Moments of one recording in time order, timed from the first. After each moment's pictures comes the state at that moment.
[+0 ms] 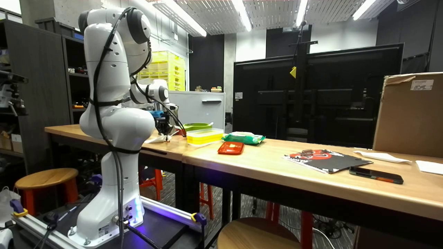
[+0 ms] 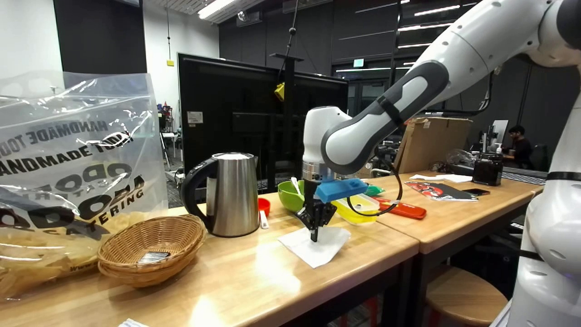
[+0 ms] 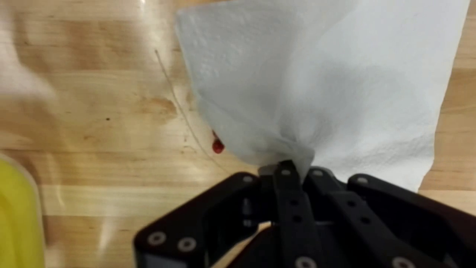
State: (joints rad) arm 0.20 -0.14 0.24 -2.45 -0.05 2.37 0.53
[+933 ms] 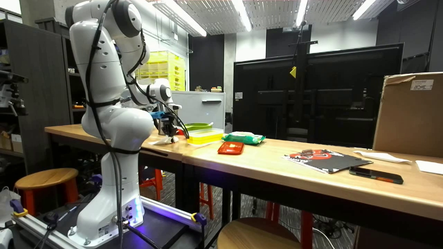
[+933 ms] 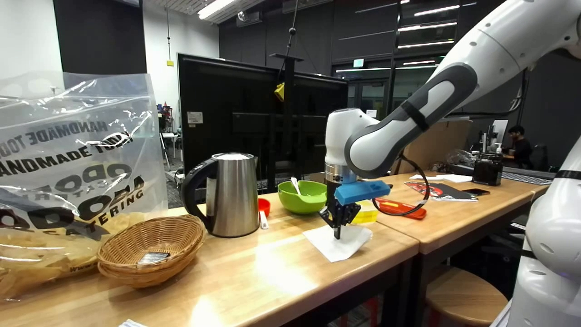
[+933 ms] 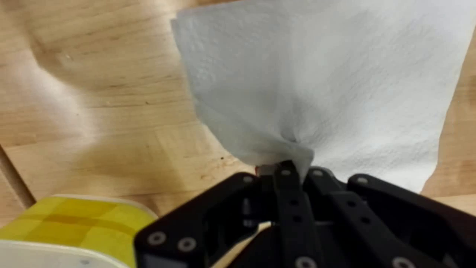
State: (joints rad) arm 0.12 -0.27 0.25 -2.59 -0.10 2.38 0.66
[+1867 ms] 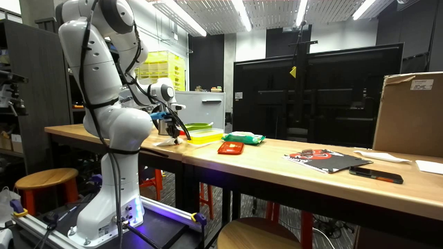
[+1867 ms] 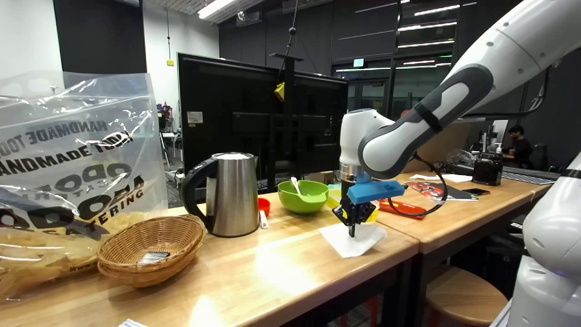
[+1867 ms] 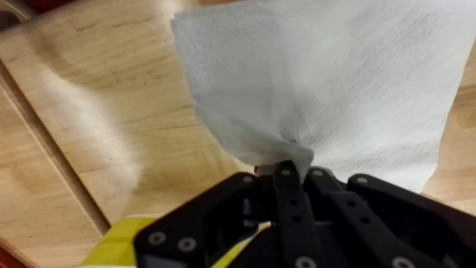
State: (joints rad) arm 0.05 -0.36 0.24 -2.68 -0.10 2.38 0.69
